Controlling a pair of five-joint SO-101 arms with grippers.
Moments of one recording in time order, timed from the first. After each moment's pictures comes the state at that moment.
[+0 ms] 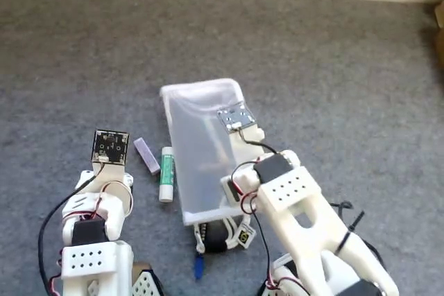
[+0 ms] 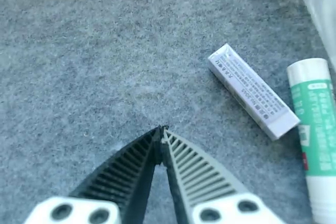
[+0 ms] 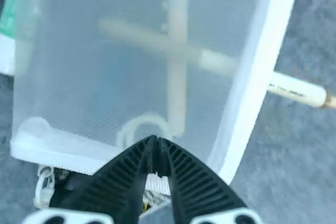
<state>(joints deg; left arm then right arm) -15.8 -84.0 96.2 44.9 -8.6 -30.9 -32.3 52.1 62.1 -0.9</state>
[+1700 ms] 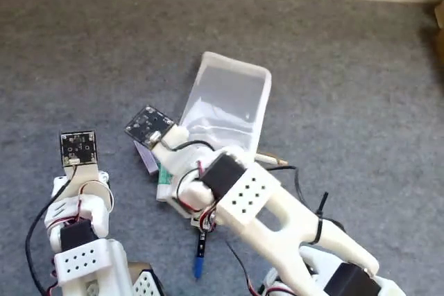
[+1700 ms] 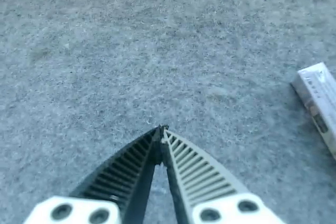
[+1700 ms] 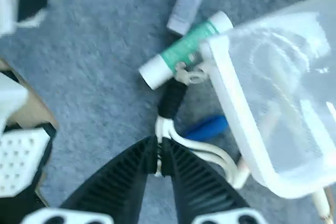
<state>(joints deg) -28.3 -84.0 96.2 41.4 -8.6 -53.7 -26.1 27.4 72.1 4.7</state>
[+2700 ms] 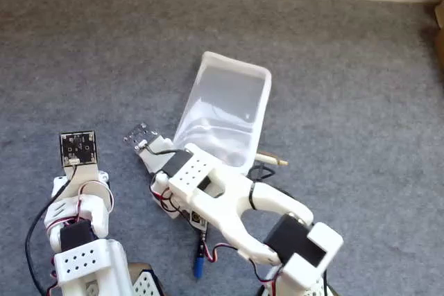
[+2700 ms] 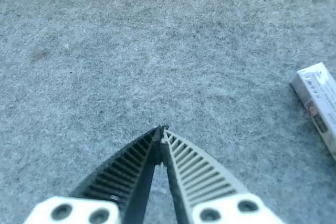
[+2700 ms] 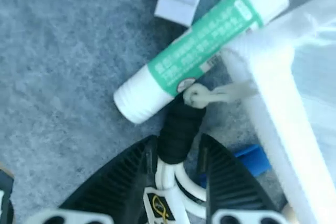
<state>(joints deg) -28.3 -84.0 96.2 41.4 -8.6 -53.9 5.5 25.6 58.3 -0.4</state>
